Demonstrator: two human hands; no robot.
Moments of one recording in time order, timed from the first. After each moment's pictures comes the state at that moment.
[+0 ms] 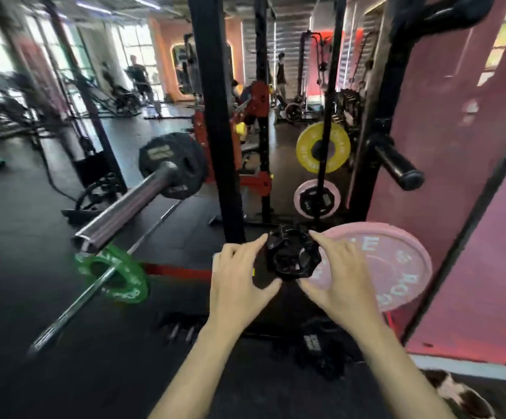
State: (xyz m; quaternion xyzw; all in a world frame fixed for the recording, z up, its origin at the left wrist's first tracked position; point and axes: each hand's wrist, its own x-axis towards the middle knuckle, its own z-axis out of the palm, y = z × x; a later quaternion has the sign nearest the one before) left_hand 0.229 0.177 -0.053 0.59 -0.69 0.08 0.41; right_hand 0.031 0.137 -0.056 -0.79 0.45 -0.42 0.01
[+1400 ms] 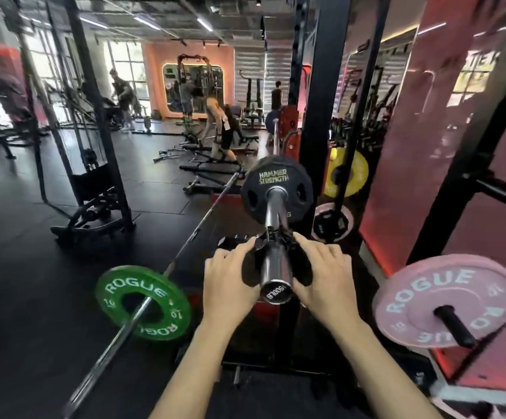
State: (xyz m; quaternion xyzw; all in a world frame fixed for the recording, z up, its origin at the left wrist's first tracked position) left_hand 0.586 0.144 -0.048 0.62 -0.64 0.02 0.45; right_hand 0.402 0.116 -0.042 -0.78 0.50 -0.36 -0.11
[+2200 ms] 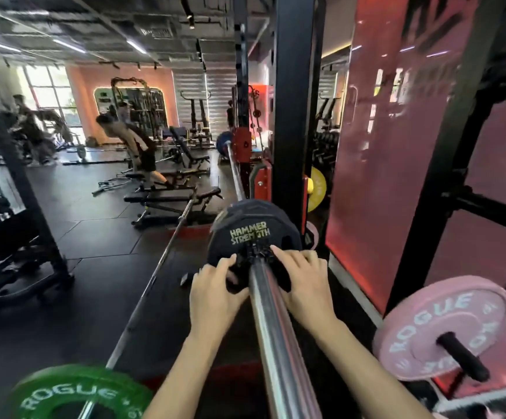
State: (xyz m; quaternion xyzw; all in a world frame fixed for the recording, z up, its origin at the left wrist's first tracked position) left_hand 0.611 -0.088 -0.045 0.55 -0.69 0.00 0.47; right_hand 0.422 -0.083 -0.039 -0.74 0.56 -0.35 -0.14
